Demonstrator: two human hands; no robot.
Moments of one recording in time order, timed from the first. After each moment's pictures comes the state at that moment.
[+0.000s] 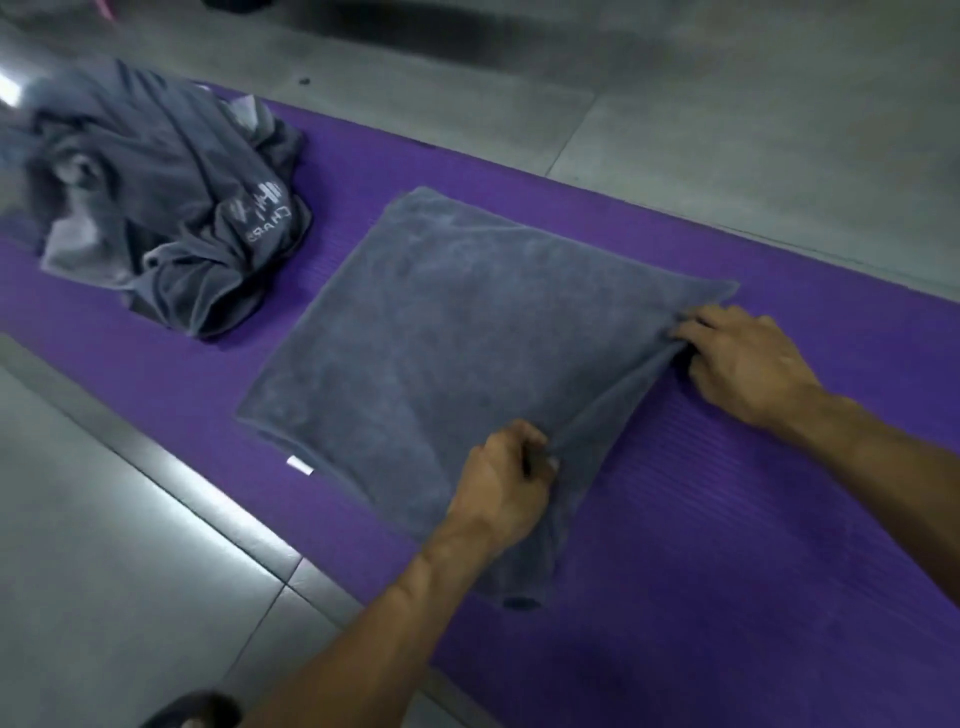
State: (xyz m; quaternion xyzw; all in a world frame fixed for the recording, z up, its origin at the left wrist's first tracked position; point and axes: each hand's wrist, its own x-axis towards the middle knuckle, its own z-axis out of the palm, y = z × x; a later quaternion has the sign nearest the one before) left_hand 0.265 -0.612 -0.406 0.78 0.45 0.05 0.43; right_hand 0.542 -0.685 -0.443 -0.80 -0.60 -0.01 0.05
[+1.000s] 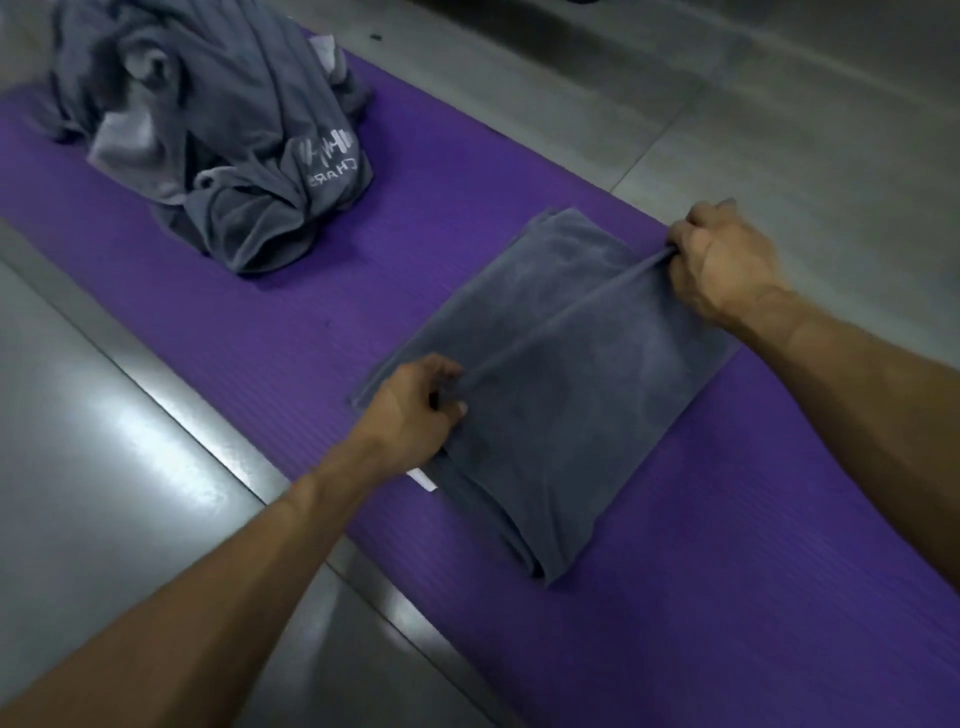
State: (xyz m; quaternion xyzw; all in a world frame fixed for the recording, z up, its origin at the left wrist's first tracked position) left_hand 0.174 -0.514 -0.399 0.73 0.47 0.13 0.48; right_hand 0.512 -0.545 -0.364 -0.79 -0.60 -0.10 0.01
